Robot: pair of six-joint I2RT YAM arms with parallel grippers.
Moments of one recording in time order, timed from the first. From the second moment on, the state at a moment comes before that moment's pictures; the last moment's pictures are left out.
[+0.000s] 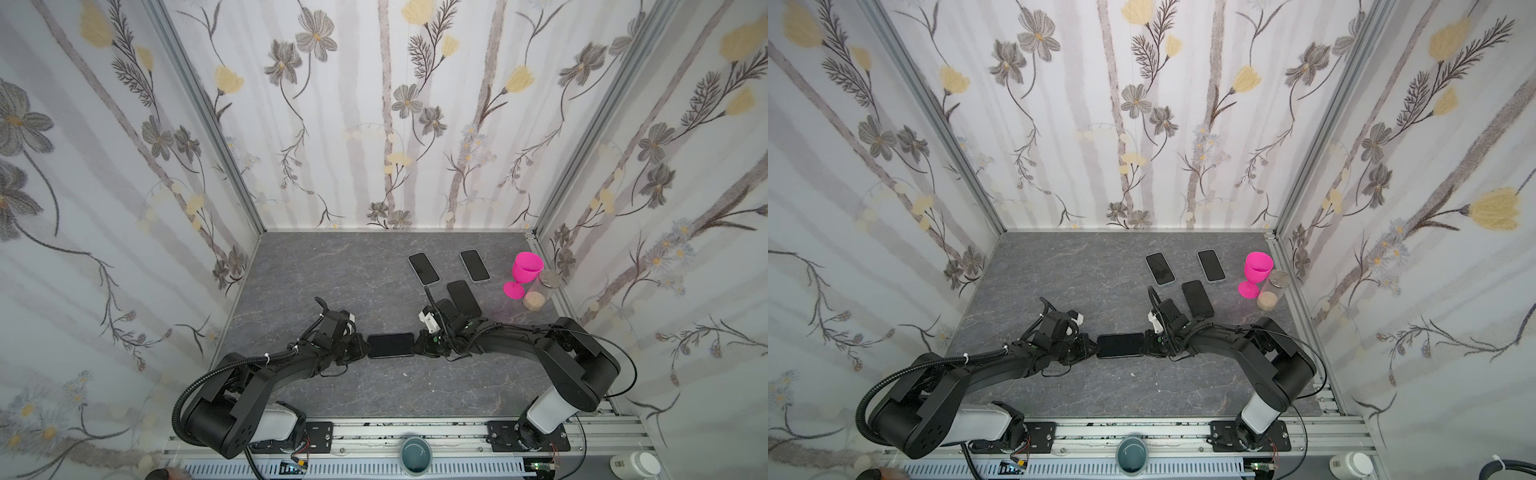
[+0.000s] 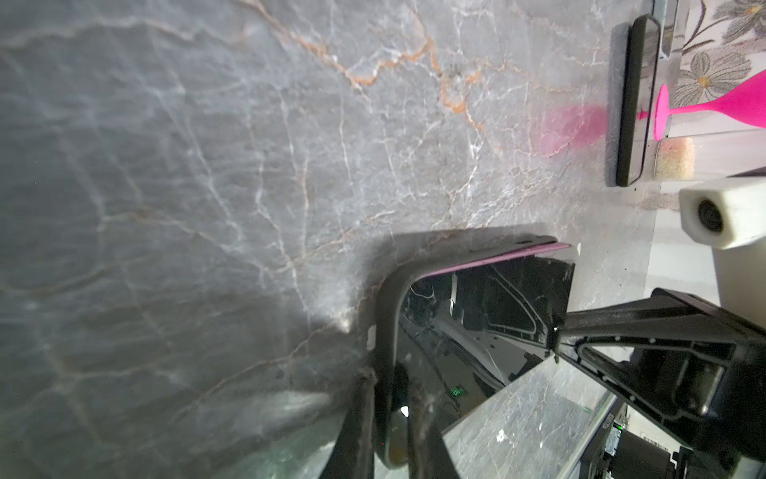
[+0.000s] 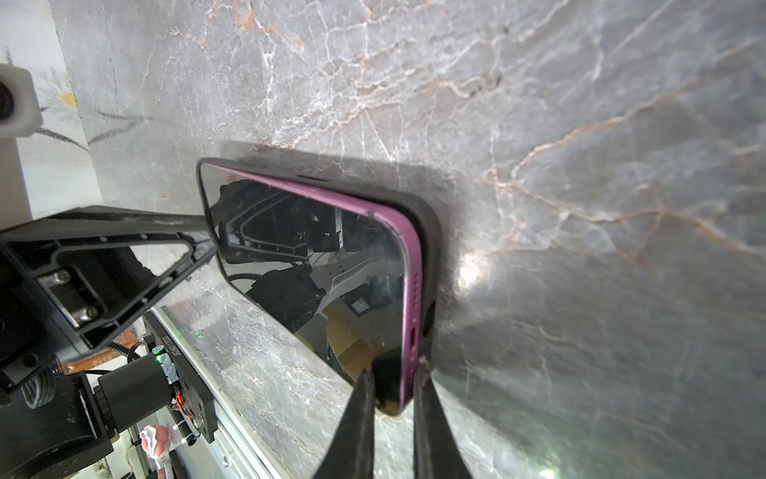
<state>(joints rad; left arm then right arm) -0.47 1.37 0.38 0.08 0.40 -0.78 0.74 1.65 0.75 -0.12 -0.42 0.75</state>
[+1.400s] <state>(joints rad) -0.48 1.39 0.42 0.03 0.40 -0.74 0.74 1.72 0.87 -0.29 -0.33 0.64</state>
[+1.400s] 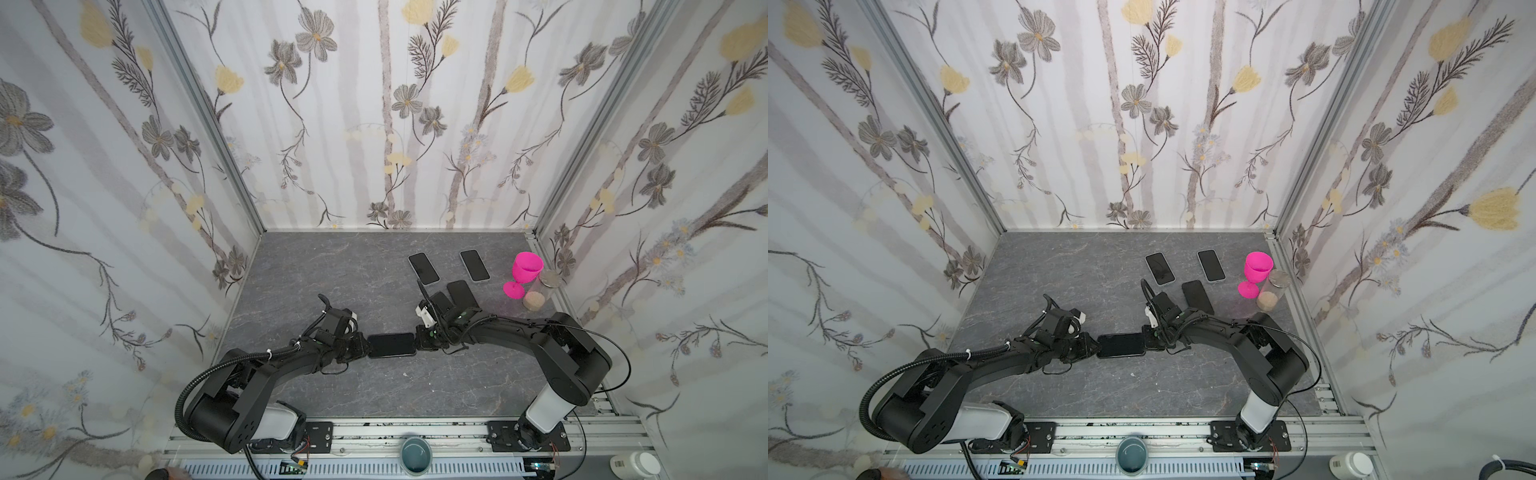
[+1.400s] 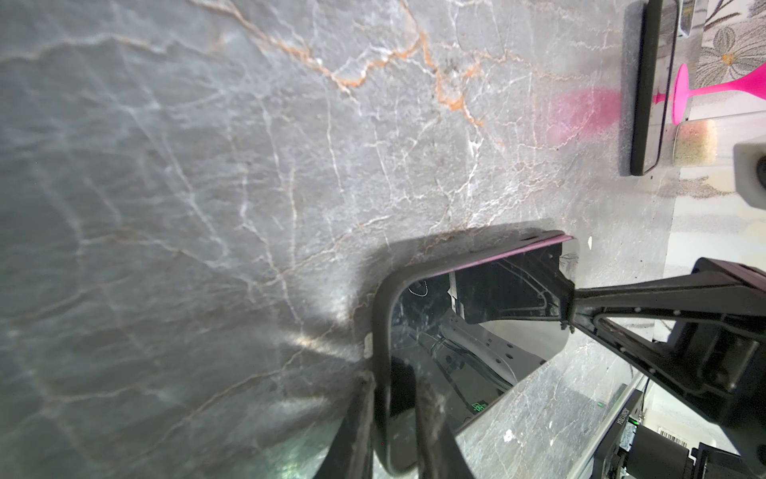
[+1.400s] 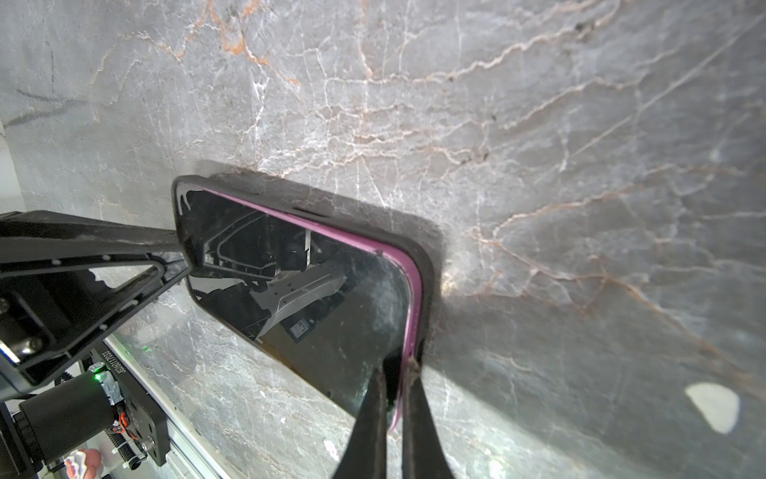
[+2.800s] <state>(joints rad) -0.48 1.34 0.45 -0.03 0.37 -0.71 0.80 1.76 1.04 -0.48 -0.17 0.56</state>
